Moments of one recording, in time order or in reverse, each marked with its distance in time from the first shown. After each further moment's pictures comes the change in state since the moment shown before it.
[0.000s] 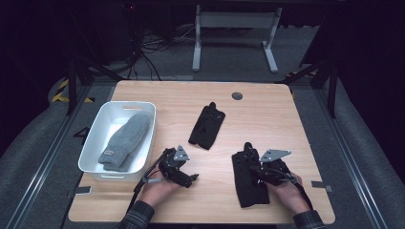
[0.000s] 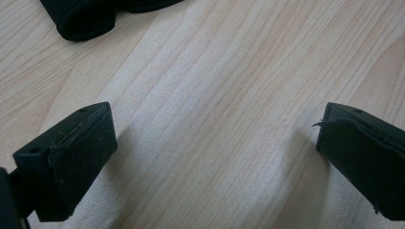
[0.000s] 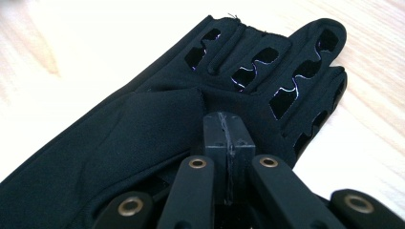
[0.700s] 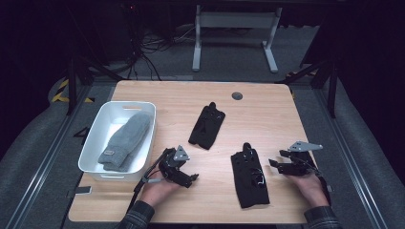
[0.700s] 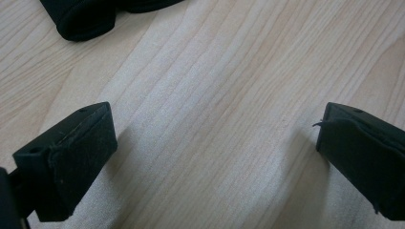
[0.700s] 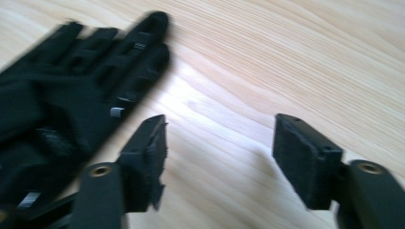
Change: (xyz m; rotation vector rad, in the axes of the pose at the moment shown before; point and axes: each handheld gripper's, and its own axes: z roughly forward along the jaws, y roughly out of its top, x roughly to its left) left arm 0.000 0.000 0.000 -0.001 0.003 0.002; right arm -0.079 -0.039 -0.021 -0.120 -0.114 0.165
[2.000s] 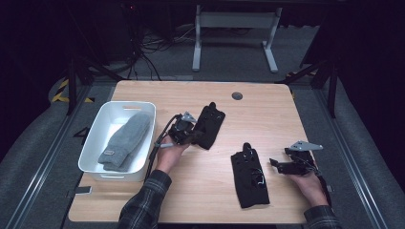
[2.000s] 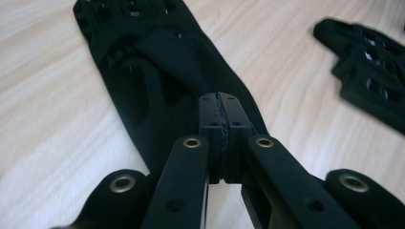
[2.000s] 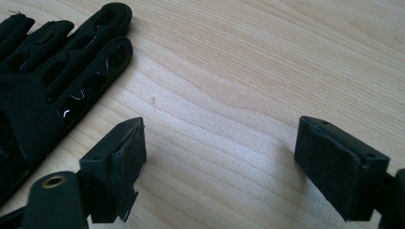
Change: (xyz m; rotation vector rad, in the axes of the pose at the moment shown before) left arm 0.065 0.093 0.018 -0.056 -0.022 -0.109; right arm -0.008 -0.006 0.008 -0.011 -0.058 0.020
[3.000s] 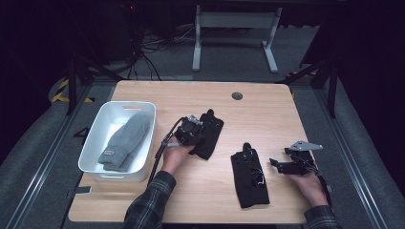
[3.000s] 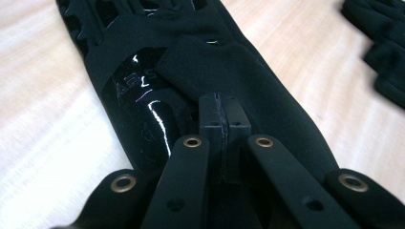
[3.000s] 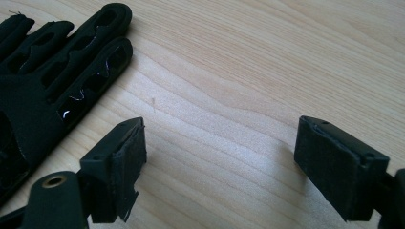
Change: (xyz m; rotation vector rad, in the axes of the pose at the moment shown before) left arm -0.005 -0.016 0.026 0.070 -0.047 -0.031; right arm 0.000 0.000 0.000 0.000 0.000 -0.001
